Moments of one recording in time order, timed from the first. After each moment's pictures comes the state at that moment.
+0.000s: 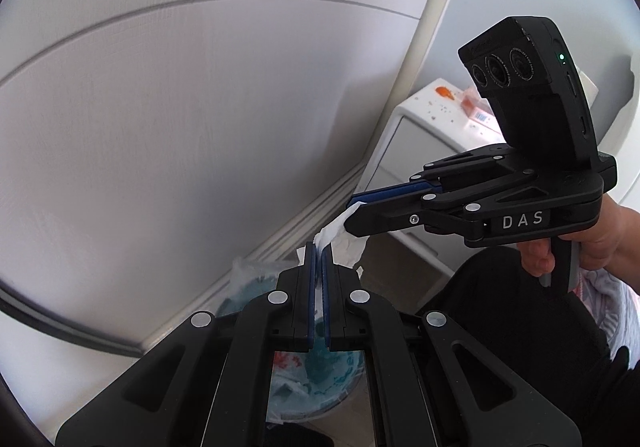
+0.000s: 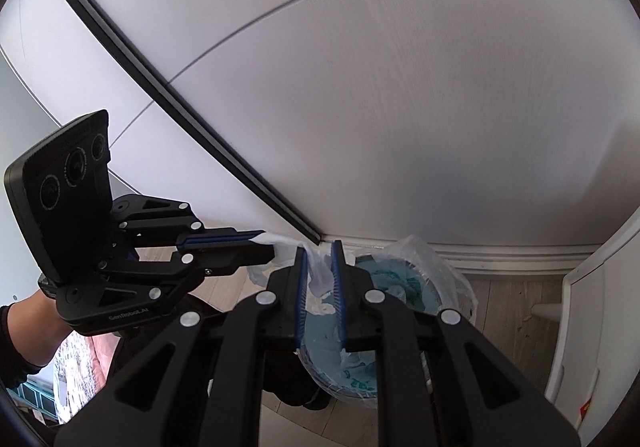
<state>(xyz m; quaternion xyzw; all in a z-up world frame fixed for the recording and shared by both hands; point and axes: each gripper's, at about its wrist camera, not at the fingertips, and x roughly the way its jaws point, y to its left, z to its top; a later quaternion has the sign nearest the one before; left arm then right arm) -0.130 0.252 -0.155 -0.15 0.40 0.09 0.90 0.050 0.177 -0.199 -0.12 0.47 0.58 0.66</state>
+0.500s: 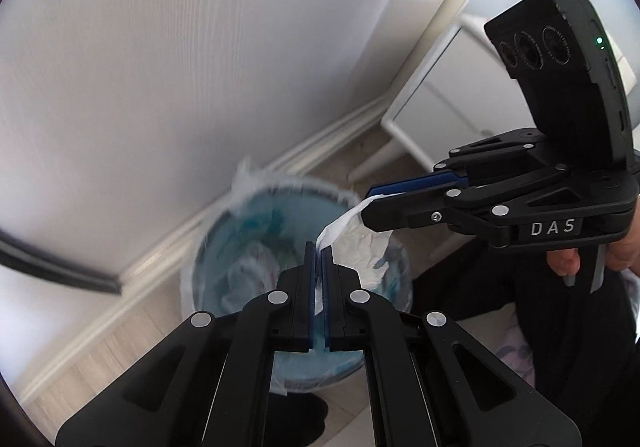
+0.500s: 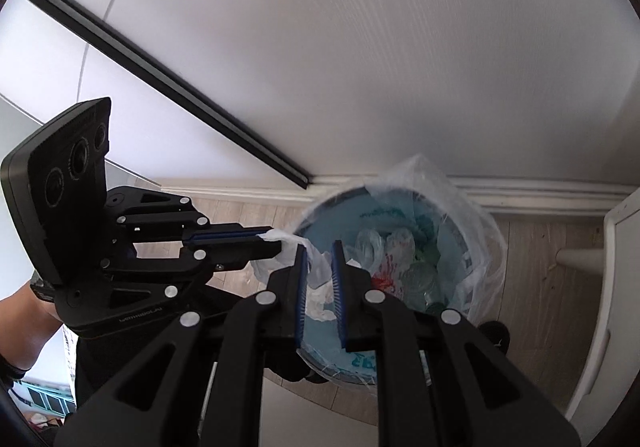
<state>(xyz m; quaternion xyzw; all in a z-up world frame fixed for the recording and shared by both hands) -0.120 0.261 -0.267 -0.21 0.50 0.10 0.84 0.047 0.197 -0.314 -0.14 0.56 0.54 0.62</state>
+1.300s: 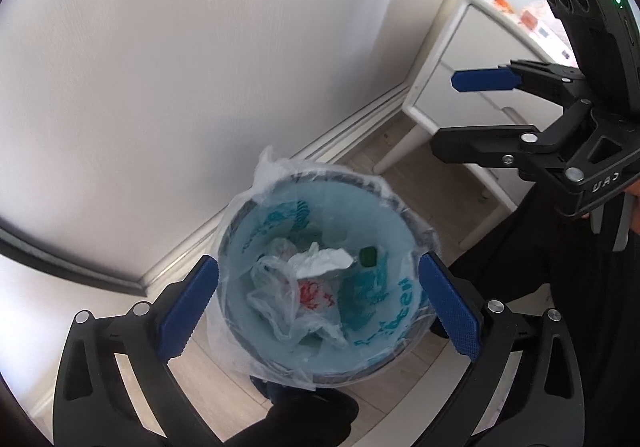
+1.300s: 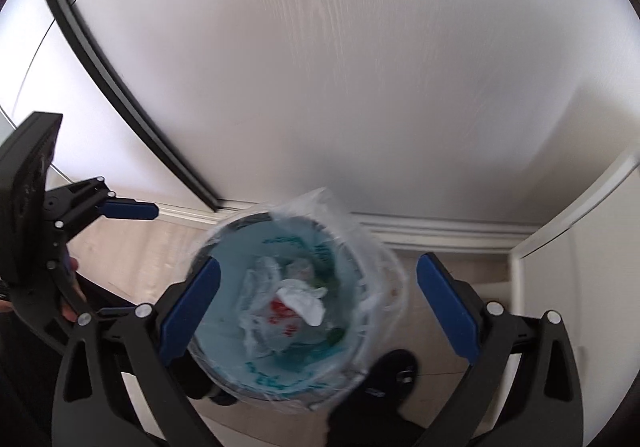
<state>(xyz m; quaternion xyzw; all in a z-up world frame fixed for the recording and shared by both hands) -0.146 0.260 -0.270 -0.16 0.50 0.13 0.85 0.035 0.174 -0.282 -0.25 0.42 0.45 0.75</state>
